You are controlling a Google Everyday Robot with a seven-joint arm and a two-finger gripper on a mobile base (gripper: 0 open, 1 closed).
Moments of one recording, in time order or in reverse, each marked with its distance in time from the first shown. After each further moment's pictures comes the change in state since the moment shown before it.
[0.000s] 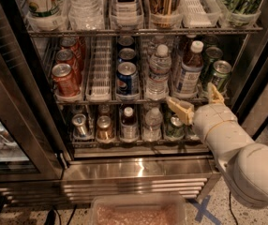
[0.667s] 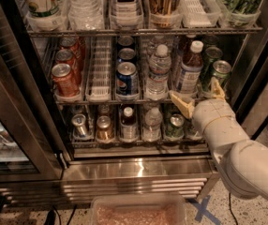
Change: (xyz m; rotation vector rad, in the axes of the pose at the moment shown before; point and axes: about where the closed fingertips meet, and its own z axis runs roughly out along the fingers) arm 0.000 -0.019 0.019 0.075 -0.049 -0.047
